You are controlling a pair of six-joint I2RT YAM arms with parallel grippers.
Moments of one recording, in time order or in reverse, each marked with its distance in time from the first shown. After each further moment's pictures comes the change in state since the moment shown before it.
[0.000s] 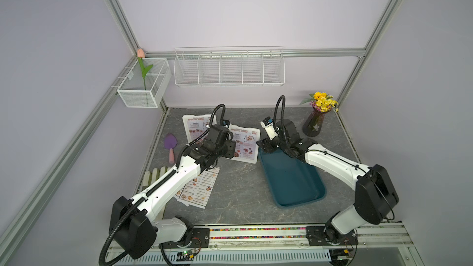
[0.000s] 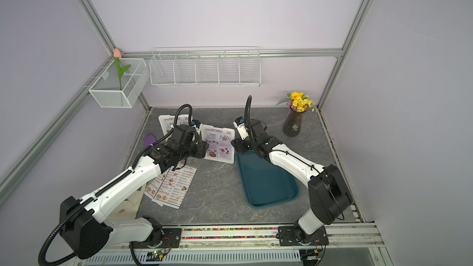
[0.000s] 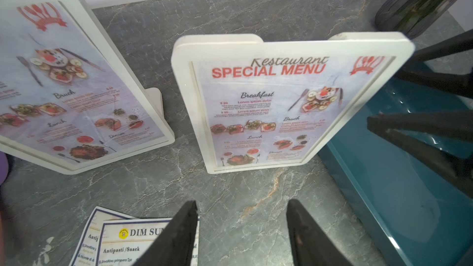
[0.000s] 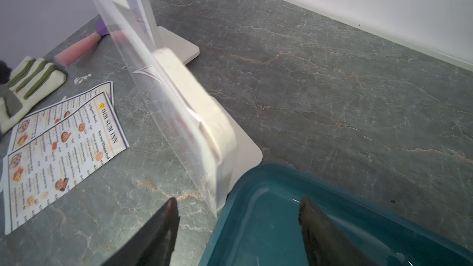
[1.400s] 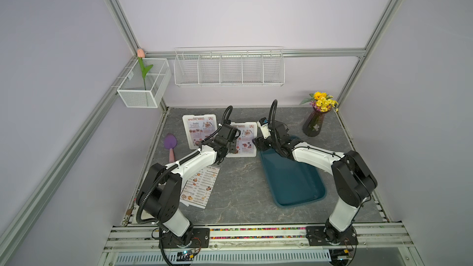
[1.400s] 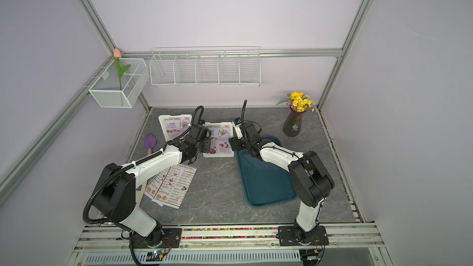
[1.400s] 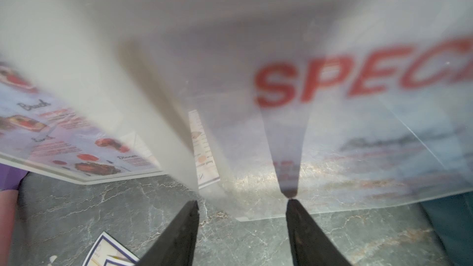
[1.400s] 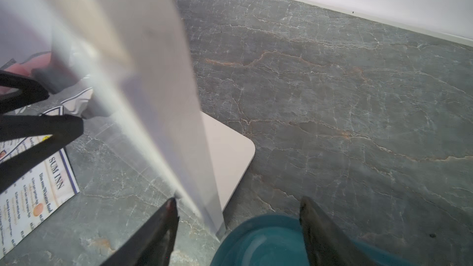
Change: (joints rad) left arm 0.035 0.305 0.020 0.198 -0.220 -0.005; right arm -0.002 0.195 0.016 0.189 0.055 0.060
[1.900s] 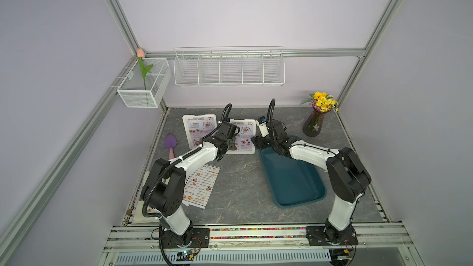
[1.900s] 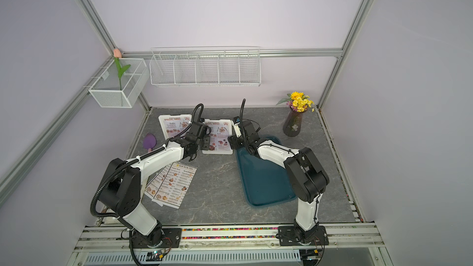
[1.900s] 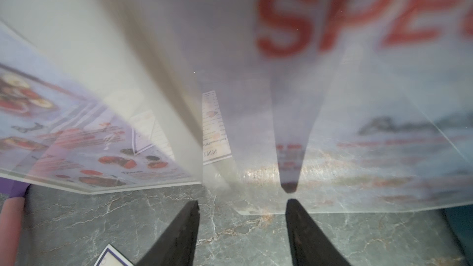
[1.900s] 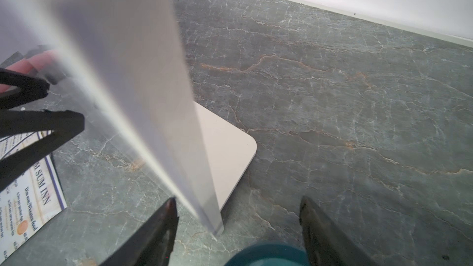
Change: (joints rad) left arm 0.034 0.063 0.045 0.003 -0.003 0.024; right arm -0.007 0.064 0.050 0.016 0.000 0.000
